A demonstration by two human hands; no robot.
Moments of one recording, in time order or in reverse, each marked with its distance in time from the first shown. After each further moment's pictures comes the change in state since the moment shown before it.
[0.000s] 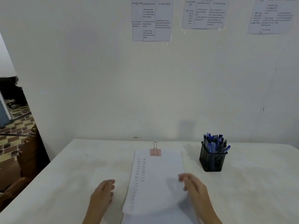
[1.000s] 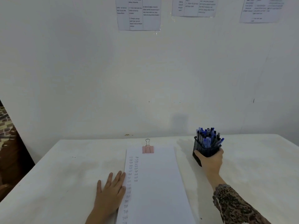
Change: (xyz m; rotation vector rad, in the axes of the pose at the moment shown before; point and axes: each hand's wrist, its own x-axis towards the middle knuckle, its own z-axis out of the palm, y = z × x) left_hand 0.028 -0.018 0.035 1.231 -0.344 0.407; right_hand 0.104 0.042 -0.053 -0.015 0.657 0.220
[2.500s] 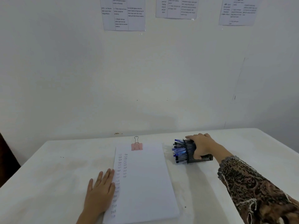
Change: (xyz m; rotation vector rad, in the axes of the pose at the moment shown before) left_hand -0.006 0.006 0.014 -0.014 0.161 -0.009; right_hand 0.060 -0.060 -0.042 -1.288 -0.883 -0.473
